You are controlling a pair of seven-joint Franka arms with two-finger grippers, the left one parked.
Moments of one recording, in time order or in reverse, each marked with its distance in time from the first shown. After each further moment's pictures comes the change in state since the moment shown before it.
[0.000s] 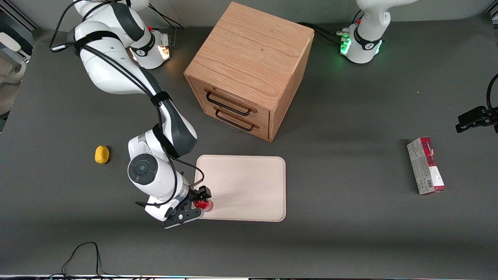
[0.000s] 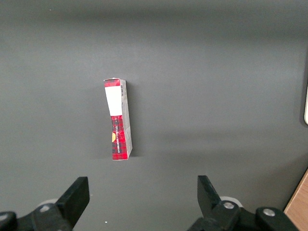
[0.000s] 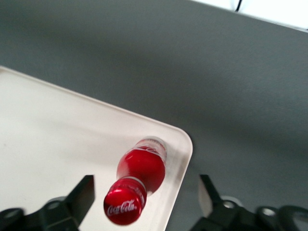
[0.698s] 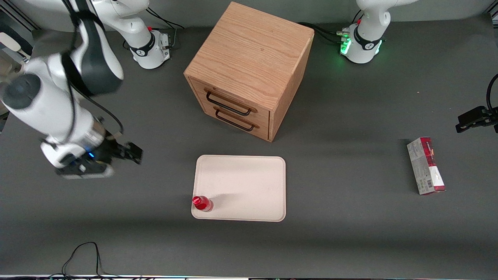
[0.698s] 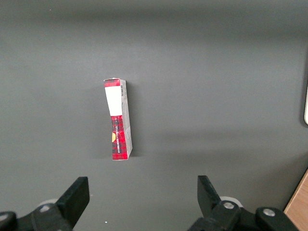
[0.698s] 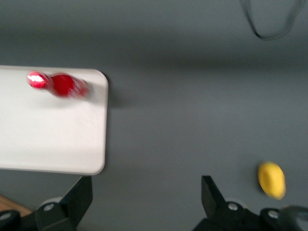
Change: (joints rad) arm -0.039 -0.791 -0.232 -0.774 0.113 -0.048 0.035
